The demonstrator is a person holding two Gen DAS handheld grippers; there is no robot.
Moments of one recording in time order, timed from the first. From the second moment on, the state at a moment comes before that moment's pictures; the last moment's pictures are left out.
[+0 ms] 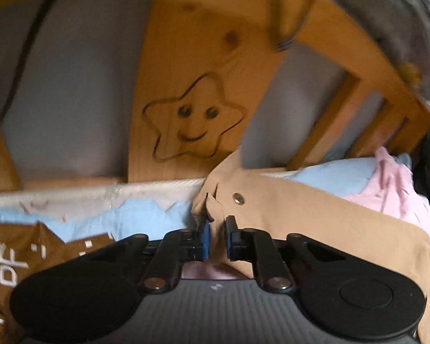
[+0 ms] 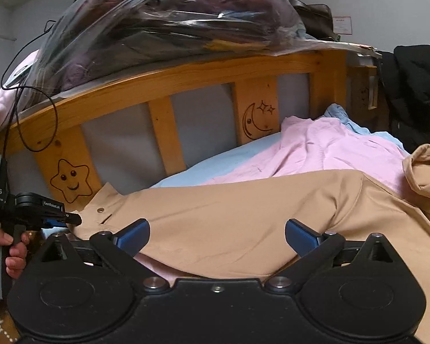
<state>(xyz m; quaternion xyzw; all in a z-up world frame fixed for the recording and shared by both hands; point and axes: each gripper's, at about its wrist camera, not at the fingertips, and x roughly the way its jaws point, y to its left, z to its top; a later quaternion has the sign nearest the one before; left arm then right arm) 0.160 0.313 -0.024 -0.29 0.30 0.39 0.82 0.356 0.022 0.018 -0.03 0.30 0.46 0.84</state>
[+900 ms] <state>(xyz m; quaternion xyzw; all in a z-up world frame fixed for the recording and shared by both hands) 0.195 0.089 0.031 0.09 0.23 -0.01 0.97 0.420 0.024 0.038 0.15 0.54 0.35 0.75</state>
